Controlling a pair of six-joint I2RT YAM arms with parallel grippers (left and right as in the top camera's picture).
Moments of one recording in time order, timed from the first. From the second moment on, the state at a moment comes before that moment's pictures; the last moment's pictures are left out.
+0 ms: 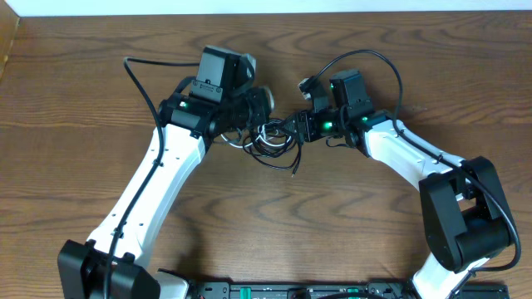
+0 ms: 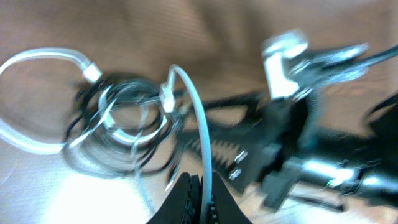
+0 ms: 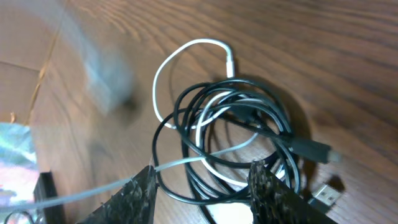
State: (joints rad) left arm -0.35 1.54 1.35 -0.78 0.34 -0.53; right arm 0.40 1.86 1.12 -0.10 -0.66 0.29
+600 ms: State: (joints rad) left arm -0.35 1.54 1.35 -1.07 0.03 -0.41; right arm 0.31 1.86 1.12 -0.22 -0.47 0.48
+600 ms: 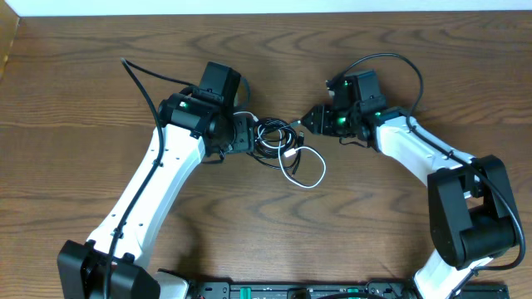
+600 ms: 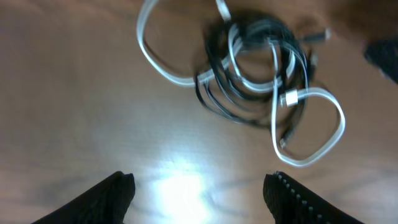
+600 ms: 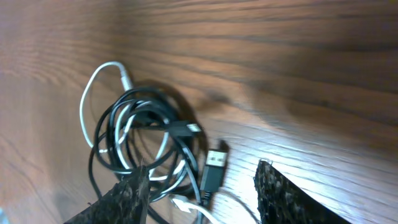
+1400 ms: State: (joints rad) left arm -0.47 1.89 1.35 -0.84 0.15 0.07; right arm 0.21 1.86 1.12 -0.29 -0.45 0.49
